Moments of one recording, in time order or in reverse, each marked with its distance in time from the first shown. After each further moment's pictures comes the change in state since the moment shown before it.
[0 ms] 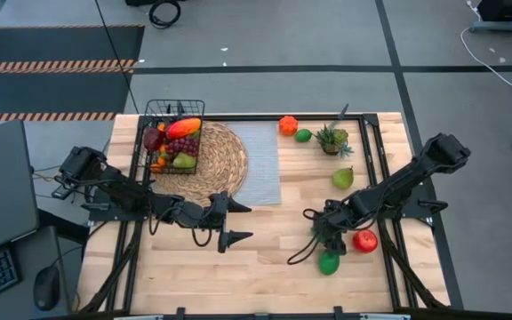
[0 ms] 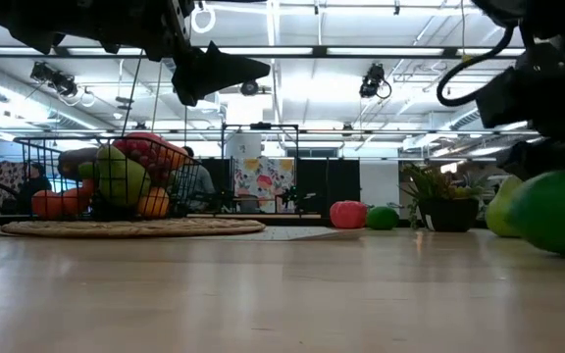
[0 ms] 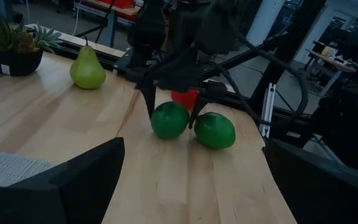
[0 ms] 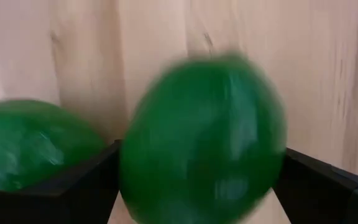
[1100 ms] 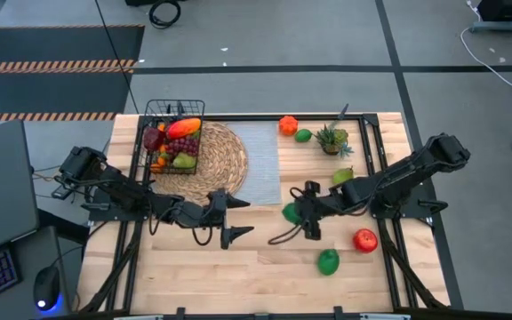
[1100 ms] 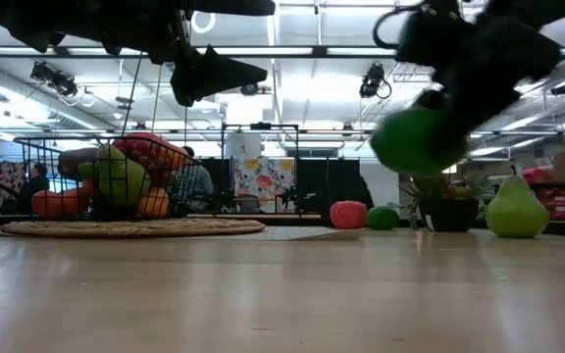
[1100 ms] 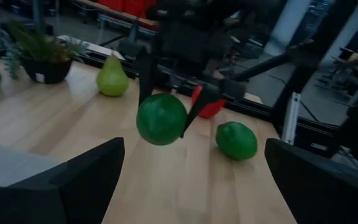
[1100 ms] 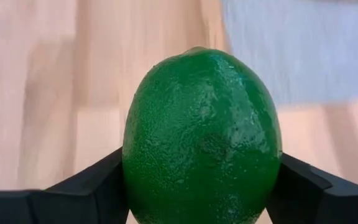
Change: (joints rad) left arm 0.000 0.000 0.000 0.000 -0.097 0.011; right arm -0.137 0.004 0.145 0.131 0.267 -0.247
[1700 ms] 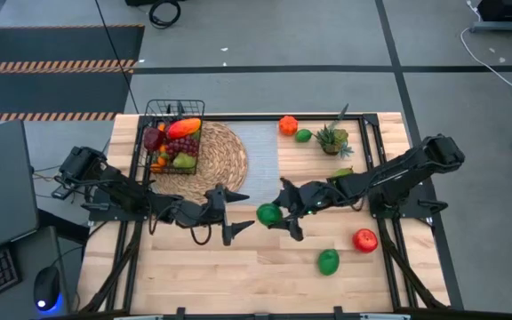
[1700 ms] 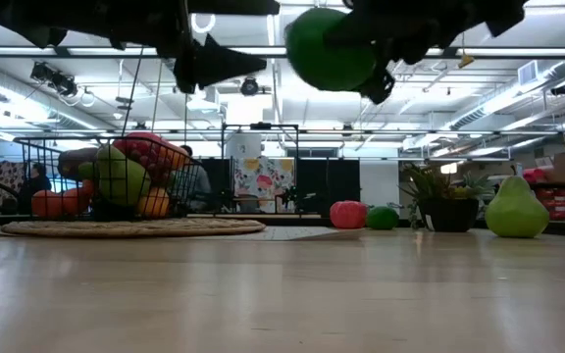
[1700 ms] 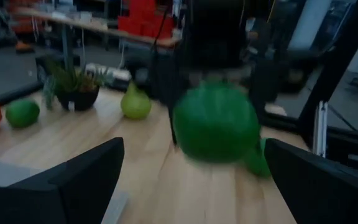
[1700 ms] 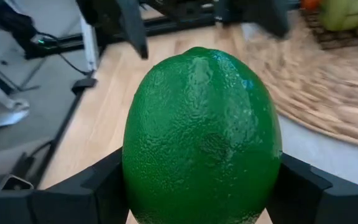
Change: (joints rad) left arm 0.000 0.000 0.000 0.054 -0.099 0.127; right arm -0.083 0.048 0.015 0.566 -0.208 -0.057
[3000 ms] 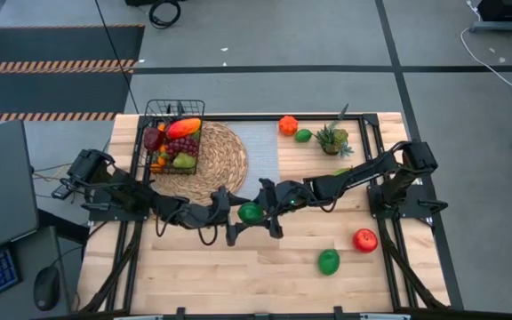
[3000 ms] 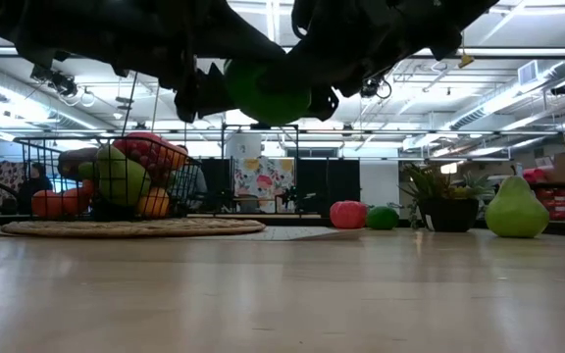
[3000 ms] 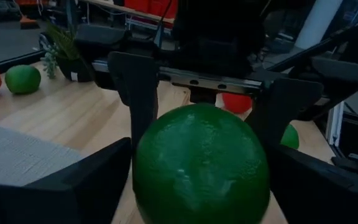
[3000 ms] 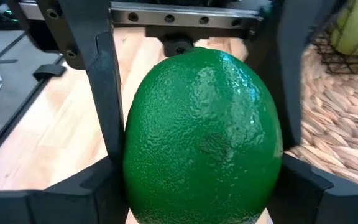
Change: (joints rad) left arm 0.030 0.085 0.003 -0.018 -0.001 -0.087; right arm -0.067 0.257 0.170 0.068 -0.052 -0.173
